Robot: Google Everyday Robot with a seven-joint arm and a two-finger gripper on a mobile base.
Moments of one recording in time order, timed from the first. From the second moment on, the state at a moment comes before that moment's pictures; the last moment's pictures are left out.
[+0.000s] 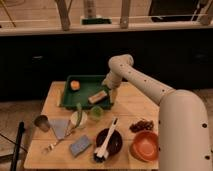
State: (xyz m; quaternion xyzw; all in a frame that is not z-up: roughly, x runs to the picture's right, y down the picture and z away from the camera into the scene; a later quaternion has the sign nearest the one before) arm 0.023 0.026 0.899 -0.28 -0.18 -0.14 0.93
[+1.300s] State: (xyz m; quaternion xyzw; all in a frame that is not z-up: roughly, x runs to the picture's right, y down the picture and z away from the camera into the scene) arm -0.040 0.039 0.930 -0.29 -0.18 -0.27 0.90
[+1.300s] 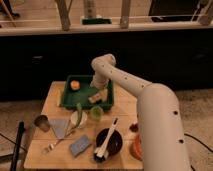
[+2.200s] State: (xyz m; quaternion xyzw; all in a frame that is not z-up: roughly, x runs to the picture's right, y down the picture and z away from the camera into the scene) arm -0.044 0.063 0.973 -0.32 -0.17 -0.27 0.89
